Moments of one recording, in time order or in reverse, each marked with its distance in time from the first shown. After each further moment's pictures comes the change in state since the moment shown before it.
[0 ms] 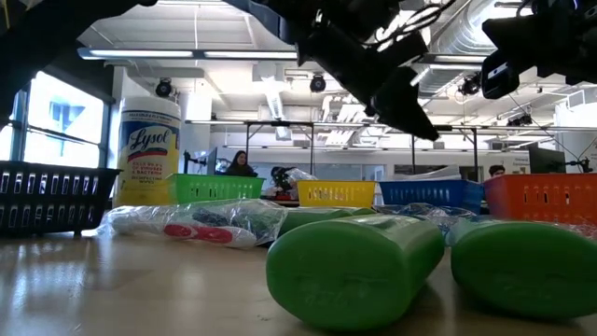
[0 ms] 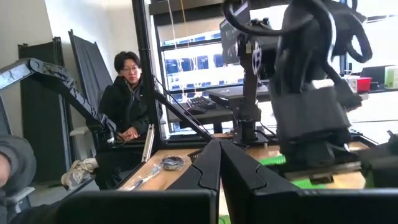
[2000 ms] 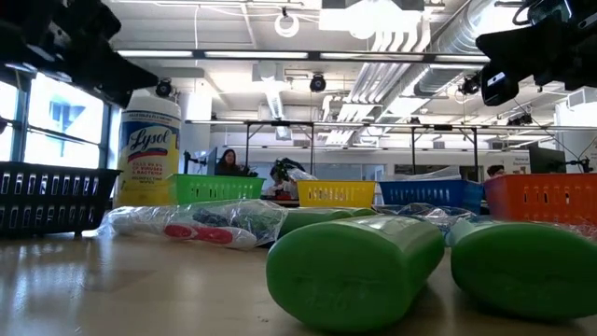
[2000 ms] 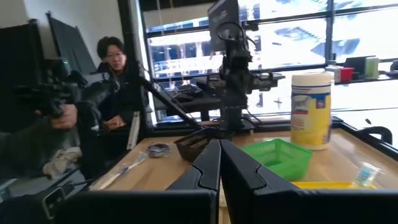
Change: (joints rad) left arm -0.013 -1.963 -1.681 0.197 -0.006 -0.410; right arm 0.000 0.000 0.000 -0.059 0.048 -0.029
